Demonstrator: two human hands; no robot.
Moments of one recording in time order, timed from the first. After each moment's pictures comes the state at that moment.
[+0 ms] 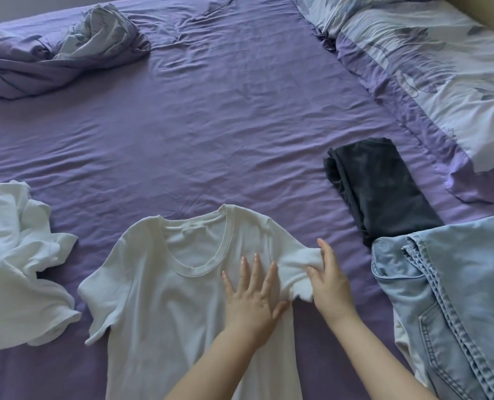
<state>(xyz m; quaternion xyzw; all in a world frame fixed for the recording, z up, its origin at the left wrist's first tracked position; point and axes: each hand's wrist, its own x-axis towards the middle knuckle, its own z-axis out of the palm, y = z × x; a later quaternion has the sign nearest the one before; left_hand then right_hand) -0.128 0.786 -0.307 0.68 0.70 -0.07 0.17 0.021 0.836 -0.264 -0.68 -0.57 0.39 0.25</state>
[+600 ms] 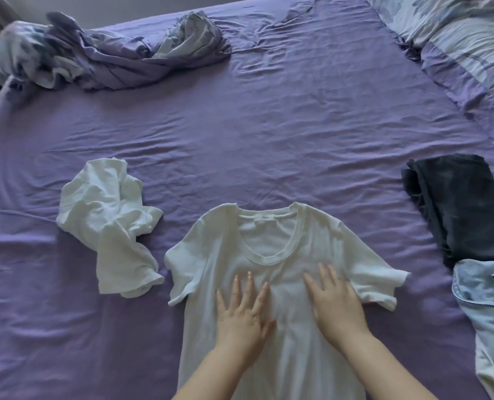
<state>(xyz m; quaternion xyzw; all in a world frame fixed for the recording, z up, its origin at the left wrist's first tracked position) -0.237 0.697 -0.297 0.61 0.76 -0.09 0.18 -0.067 0.795 -0.286 -0.51 -0.84 0.13 -0.14</state>
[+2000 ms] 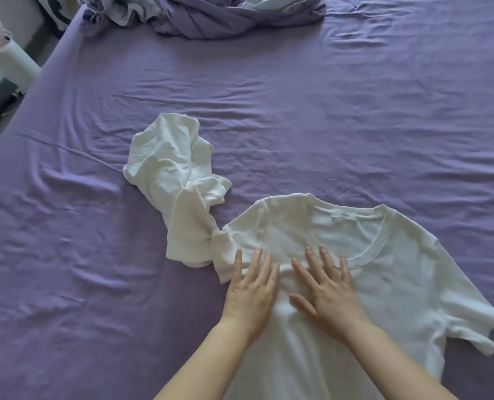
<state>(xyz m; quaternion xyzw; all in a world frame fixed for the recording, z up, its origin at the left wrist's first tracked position) -0.342 0.667 -0.305 0.63 0.77 -0.05 0.03 -0.189 0.780 -0.319 -0.33 -0.93 0.09 -0.09</state>
